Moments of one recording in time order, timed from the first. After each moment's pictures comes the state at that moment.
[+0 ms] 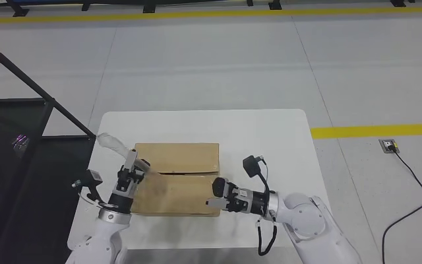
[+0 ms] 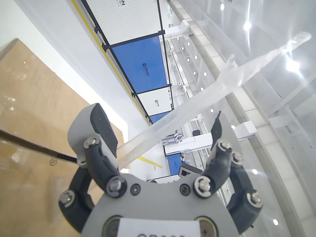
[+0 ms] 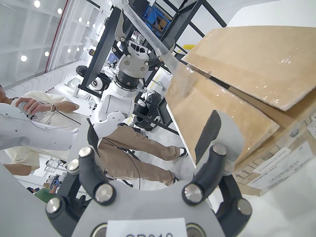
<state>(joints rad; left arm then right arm) 1.43 -1.11 -1.43 -1.90 -0.14 -0.22 0.06 -1.06 -1.32 1.21 -1.63 -0.13 -0.52 0.89</state>
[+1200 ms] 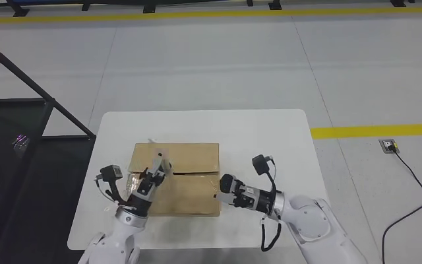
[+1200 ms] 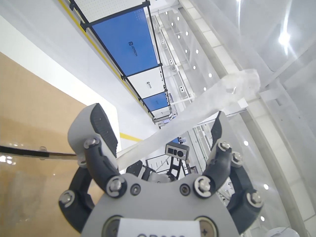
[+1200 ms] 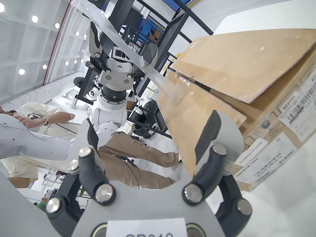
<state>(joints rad) 1.38 -1.15 -1.33 -1.91 -0.03 -0.26 -0.02 -1.09 -1.28 1.23 -1.62 -0.13 -0.53 0.79</state>
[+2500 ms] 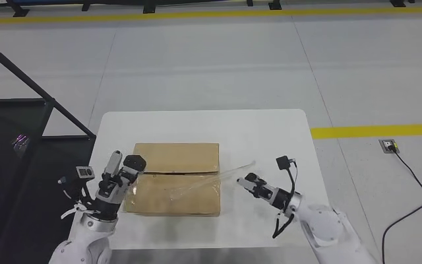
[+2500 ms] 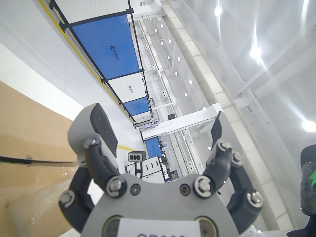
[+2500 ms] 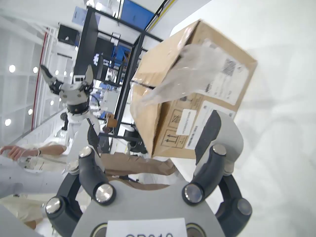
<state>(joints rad) 1.51 -1.16 -1.62 -2.00 -0.34 -0.33 -0.23 -1.13 -1.24 1.31 -1.55 -0.13 -0.33 0.66</state>
